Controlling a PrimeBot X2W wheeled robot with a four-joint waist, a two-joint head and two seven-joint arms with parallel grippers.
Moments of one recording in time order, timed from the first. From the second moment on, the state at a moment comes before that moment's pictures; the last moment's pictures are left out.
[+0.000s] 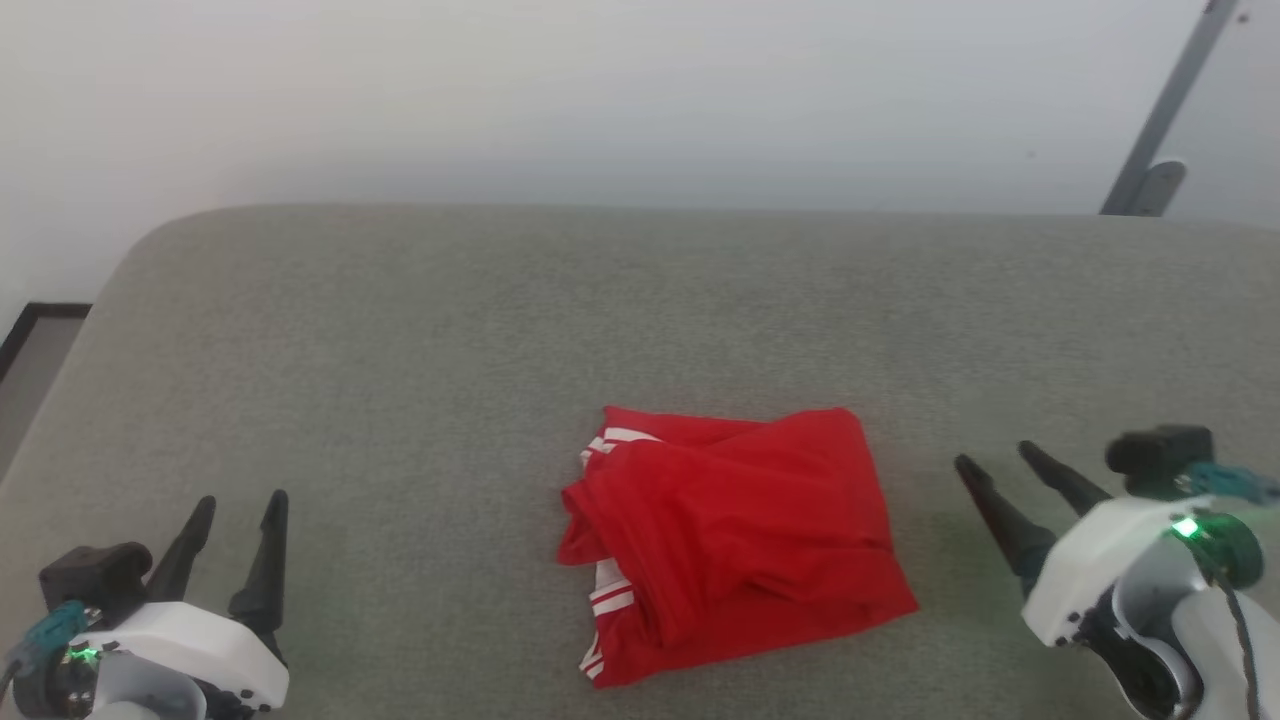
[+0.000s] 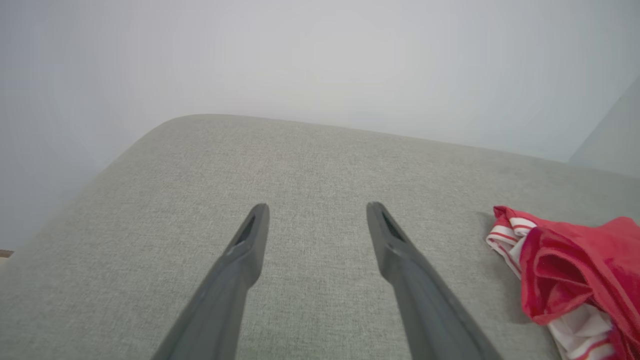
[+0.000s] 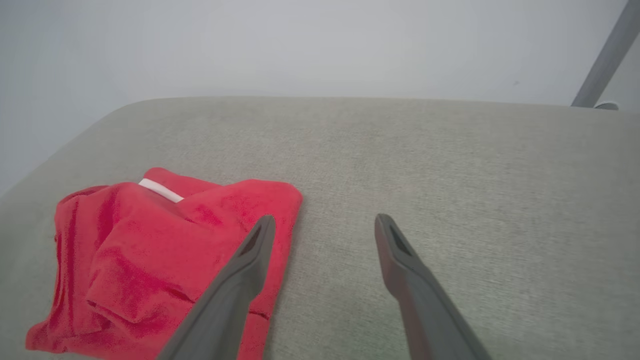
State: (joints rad) left arm -0.13 0.44 -0.14 0.44 -0.63 -0.08 -0.26; right arm -0.26 -0.46 0.37 0.38 0.71 0.13 -0.02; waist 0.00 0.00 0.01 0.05
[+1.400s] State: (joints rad) left arm -0.29 0.36 -0.20 0.50 -0.60 -0.12 -0.26; right arm -0.48 -0.44 0.29 0.45 0.66 0.13 0.69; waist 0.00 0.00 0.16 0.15
